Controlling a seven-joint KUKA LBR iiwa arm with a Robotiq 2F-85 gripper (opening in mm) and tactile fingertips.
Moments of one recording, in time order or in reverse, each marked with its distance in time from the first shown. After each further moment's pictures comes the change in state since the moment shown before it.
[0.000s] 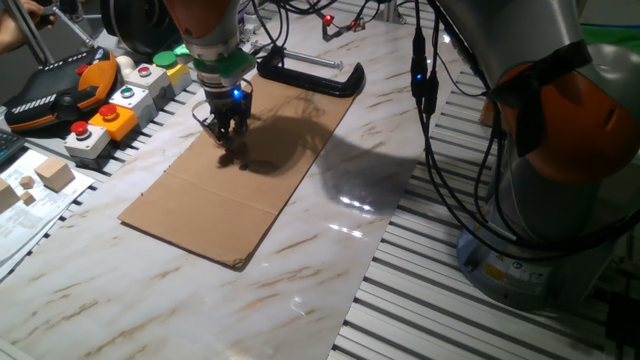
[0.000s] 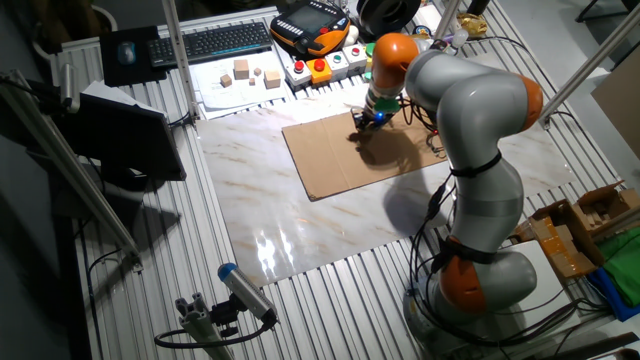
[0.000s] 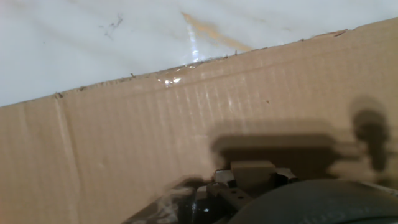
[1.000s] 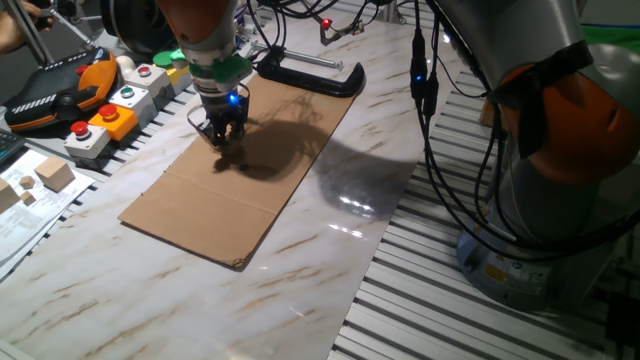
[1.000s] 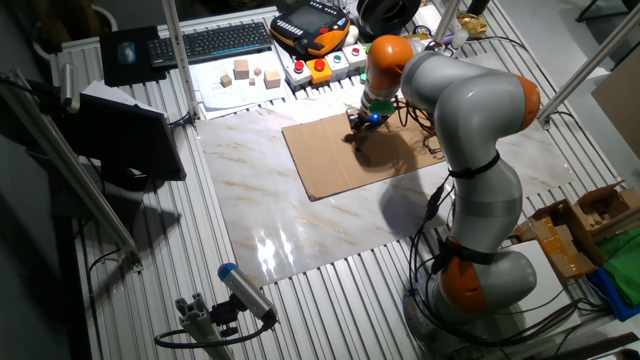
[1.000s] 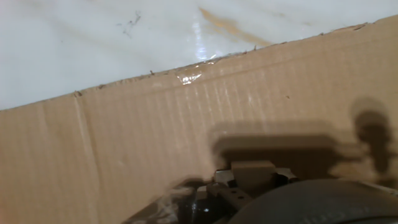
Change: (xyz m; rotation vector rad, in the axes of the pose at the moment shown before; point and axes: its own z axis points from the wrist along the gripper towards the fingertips) arm 0.003 0.015 0.002 -0.008 -0.004 0.013
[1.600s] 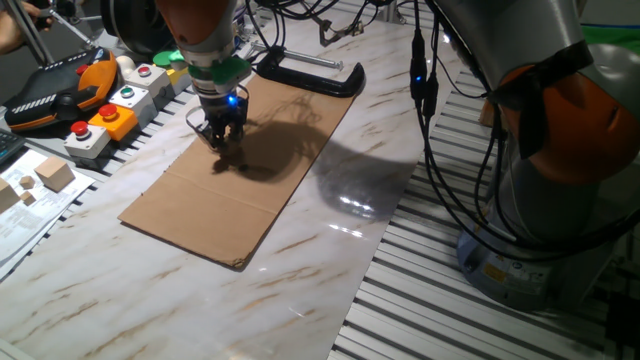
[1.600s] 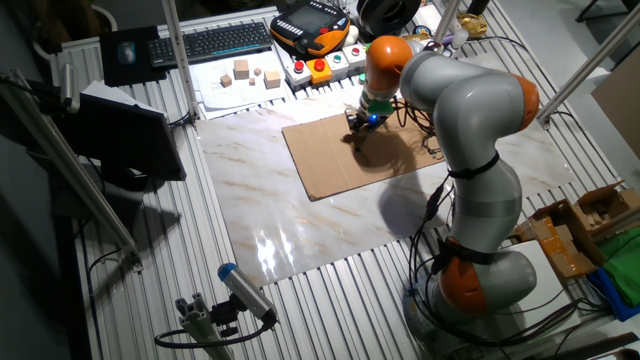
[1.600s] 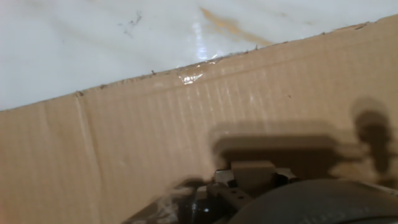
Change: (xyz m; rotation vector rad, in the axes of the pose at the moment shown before) arm 0.001 0.005 0.000 0.000 0.001 0.004
